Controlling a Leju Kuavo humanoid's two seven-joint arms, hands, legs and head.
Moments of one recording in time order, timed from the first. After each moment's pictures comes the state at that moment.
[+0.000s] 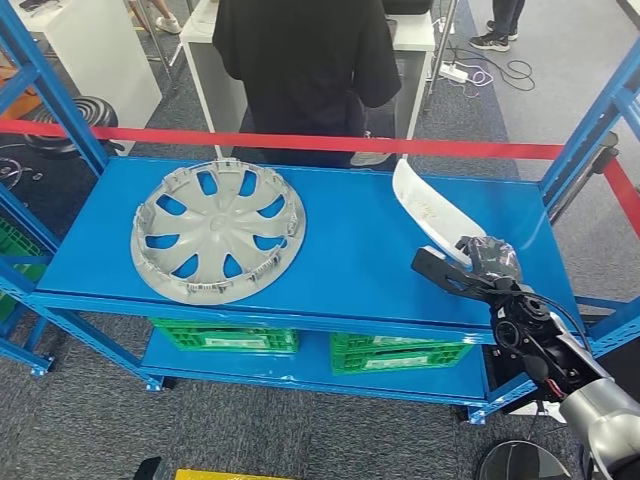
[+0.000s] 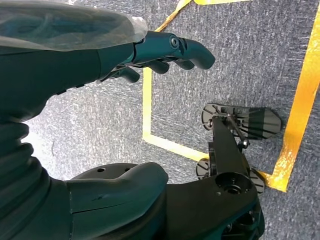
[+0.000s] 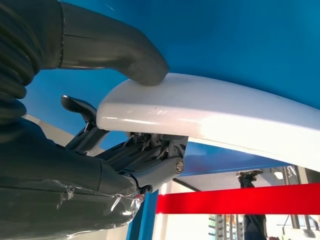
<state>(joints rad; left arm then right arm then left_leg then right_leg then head) -0.15 0.17 -1.05 -0.18 1.10 0.15 -0.05 -0.50 -0.37 0.60 -1.02 0.58 -0.13 0.28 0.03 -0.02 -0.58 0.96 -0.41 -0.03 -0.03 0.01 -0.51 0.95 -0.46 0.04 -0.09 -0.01</state>
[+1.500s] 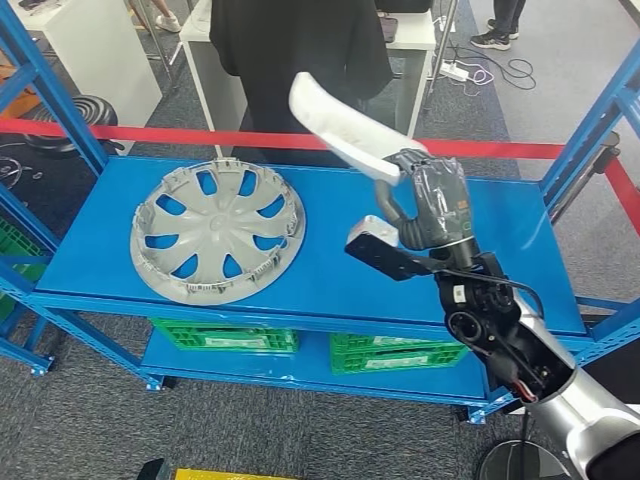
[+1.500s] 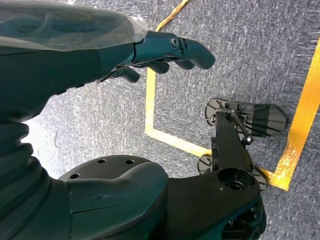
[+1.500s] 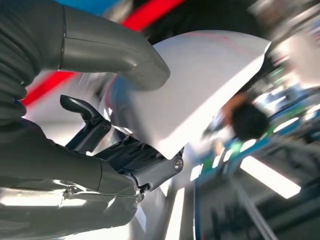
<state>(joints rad) -0.15 0.15 -1.05 -0.18 1.13 0.18 -0.04 -0.56 -0.26 0.67 -1.53 0.77 -0.42 0.11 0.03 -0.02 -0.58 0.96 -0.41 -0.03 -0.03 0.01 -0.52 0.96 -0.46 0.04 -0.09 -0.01</state>
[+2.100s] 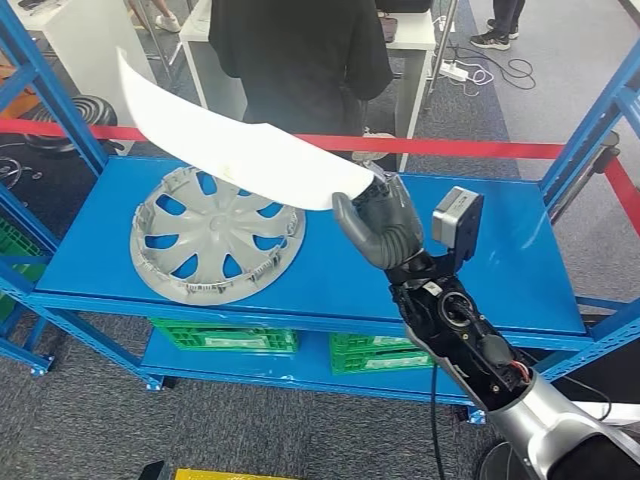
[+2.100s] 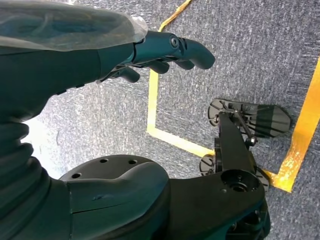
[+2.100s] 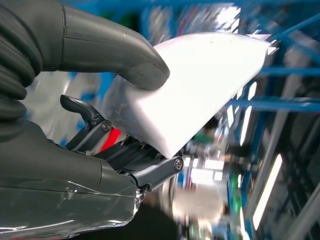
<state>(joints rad) -0.14 0.15 -1.05 -0.18 1.14 0.19 -0.04 -0.55 -0.08 0.68 -1.49 -0.54 -0.07 -0.47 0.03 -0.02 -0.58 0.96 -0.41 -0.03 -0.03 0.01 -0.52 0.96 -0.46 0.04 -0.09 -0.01</state>
